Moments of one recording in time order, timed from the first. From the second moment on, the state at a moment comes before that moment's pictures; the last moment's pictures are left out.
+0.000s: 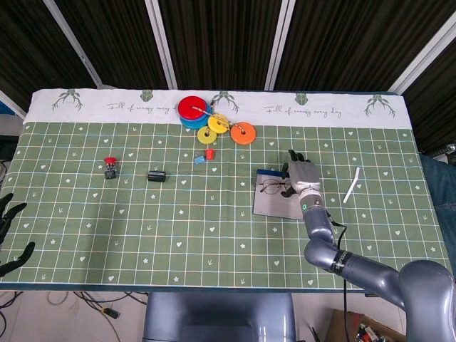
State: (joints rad) left arm -0.04 -1.07 -0.02 -1.57 1.60 1.60 -0.16; right arm 0.92 -1.65 0.30 -1.19 -0.48 0.86 -0.56
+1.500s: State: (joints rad) left arm -0.04 -1.06 -0.01 -1.57 1.60 1.59 -0.16; right arm 0.84 -1.56 0.17 -1.47 -0.51 0.95 -0.61
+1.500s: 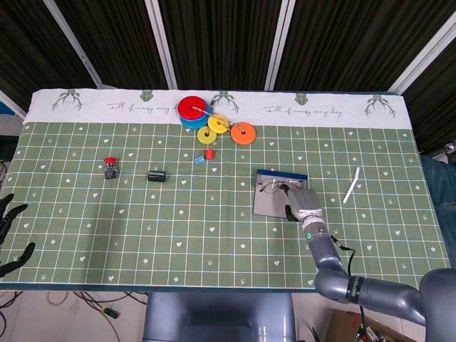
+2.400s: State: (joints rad) left arm -0.04 -1.05 -0.01 -1.58 1.60 1.58 -0.16; right arm 0.85 -1.60 0.20 -1.36 -0.46 0.94 -0.59
